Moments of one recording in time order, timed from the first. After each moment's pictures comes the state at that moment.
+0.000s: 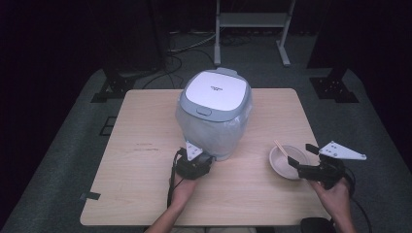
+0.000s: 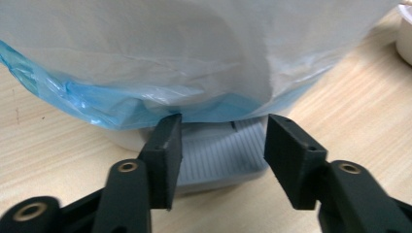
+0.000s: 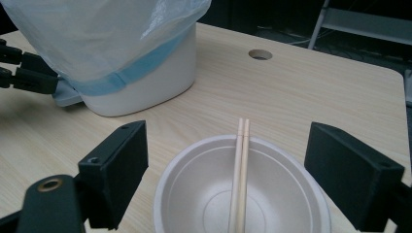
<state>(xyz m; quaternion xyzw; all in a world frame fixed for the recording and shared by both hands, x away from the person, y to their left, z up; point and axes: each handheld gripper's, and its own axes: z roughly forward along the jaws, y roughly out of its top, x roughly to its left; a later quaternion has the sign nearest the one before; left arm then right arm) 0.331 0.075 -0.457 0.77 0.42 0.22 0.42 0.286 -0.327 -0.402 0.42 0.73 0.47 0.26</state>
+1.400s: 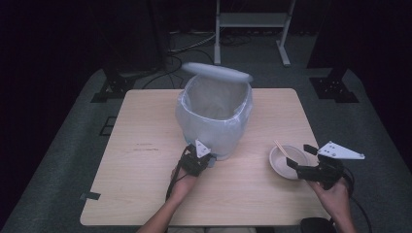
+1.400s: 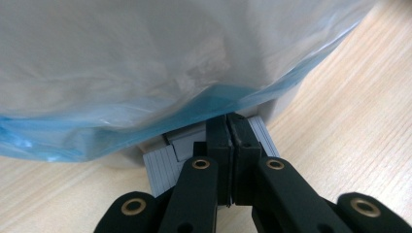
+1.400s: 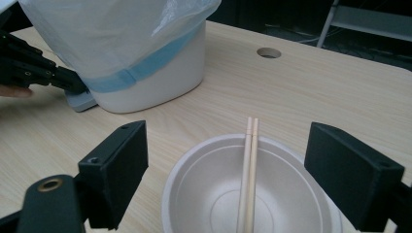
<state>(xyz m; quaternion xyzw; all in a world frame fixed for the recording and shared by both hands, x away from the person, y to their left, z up) 0.350 0.062 -0.467 0.84 0.35 0.22 0.36 0.286 -0.325 -0.402 0.41 0.74 0.47 0.25</state>
